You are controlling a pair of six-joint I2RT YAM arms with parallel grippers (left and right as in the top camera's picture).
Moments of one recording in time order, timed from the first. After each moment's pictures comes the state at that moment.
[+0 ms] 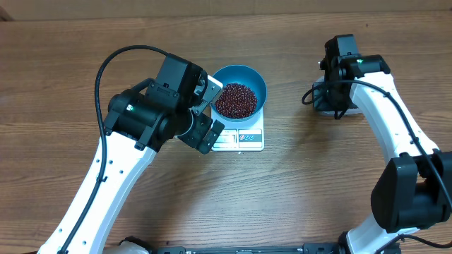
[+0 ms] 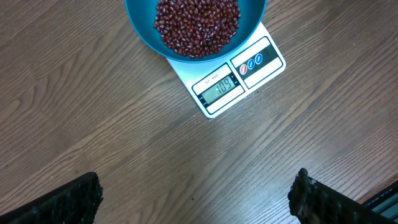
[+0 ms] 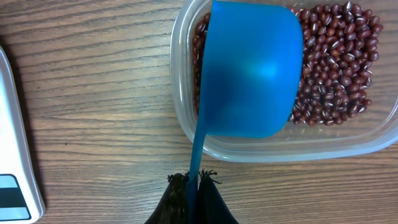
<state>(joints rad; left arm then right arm) -0.46 1.44 1.58 -1.28 0.04 0.13 0.11 1.81 1.48 -1.05 0.07 0.12</state>
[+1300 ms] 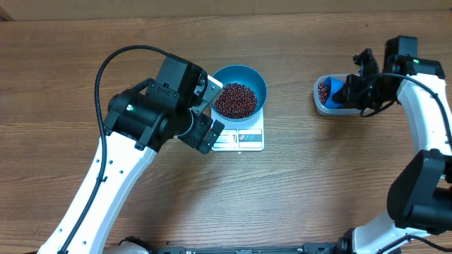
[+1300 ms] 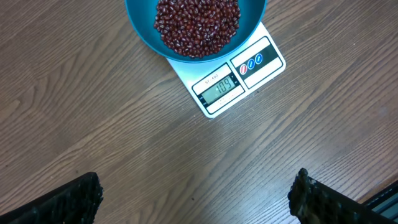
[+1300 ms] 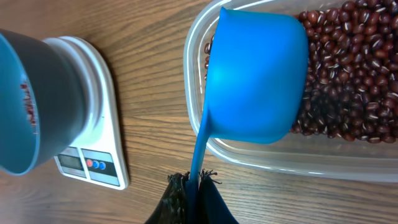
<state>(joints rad) -0.46 1.44 1.58 -1.28 0.04 0.13 -0.20 1.81 1.48 -1.04 -0.47 -0.03</state>
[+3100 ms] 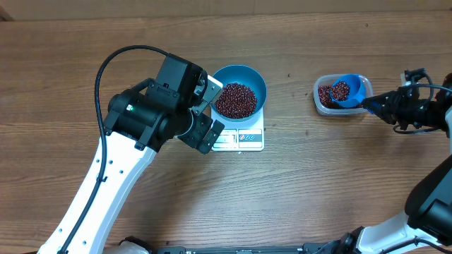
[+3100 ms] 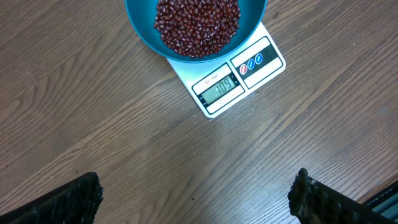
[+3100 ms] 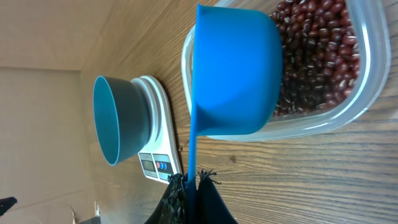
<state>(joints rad) -0.46 1.44 1.58 -1.28 0.04 0.13 -0.55 1.81 1.37 -1.06 -0.91 -0.15</state>
